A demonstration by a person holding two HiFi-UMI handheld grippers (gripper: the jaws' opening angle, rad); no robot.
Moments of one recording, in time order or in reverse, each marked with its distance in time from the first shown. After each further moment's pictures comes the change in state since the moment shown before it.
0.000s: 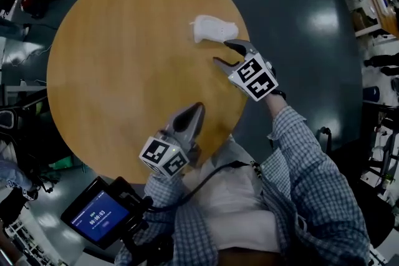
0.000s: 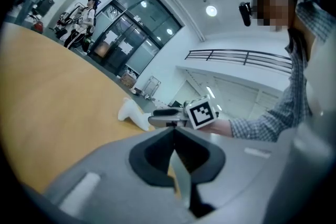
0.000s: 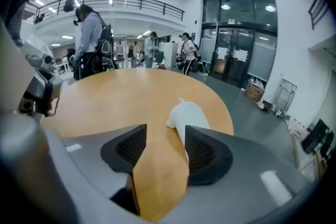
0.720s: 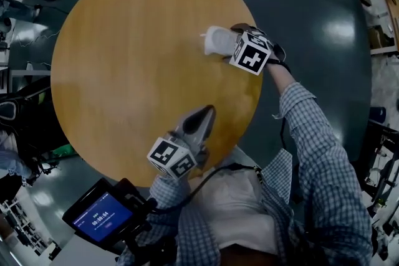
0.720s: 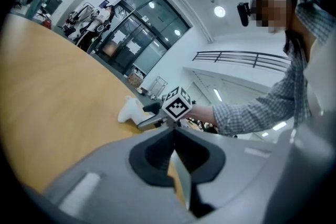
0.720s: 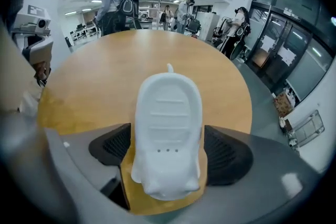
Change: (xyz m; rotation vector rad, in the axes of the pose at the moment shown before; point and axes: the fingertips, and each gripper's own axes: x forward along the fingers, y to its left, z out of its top) left arm 0.029 0.027 0.009 -0.063 -0.021 0.061; right arm 0.095 -0.037 -0.014 -0.366 0.364 0.247
